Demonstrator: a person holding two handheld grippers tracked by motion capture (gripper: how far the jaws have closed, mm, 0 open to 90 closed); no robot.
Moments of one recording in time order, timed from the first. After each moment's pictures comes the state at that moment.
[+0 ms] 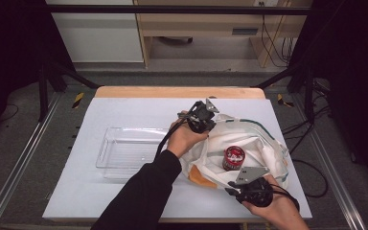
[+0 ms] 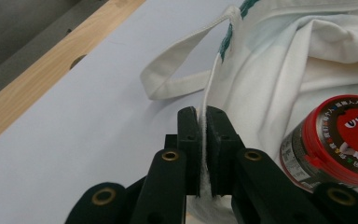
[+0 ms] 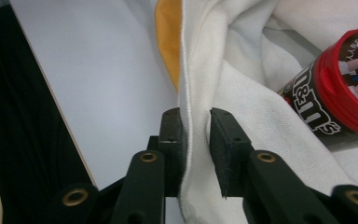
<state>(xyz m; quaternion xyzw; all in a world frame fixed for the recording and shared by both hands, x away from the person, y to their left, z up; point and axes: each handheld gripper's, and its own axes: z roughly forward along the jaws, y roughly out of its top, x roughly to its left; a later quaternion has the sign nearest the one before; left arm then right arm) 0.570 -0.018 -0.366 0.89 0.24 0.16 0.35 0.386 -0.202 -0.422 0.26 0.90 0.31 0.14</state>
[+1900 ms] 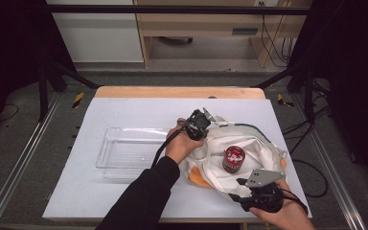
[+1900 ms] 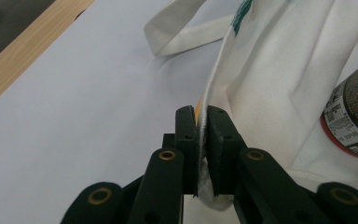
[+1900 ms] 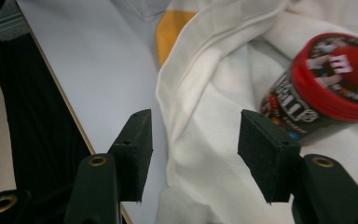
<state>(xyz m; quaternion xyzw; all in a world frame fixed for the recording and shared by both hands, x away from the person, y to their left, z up) 0.567 -0.015 -0.402 0.90 0.26 0.19 0.29 0.371 -0.221 -0.413 0.28 0.88 0.36 0.14</state>
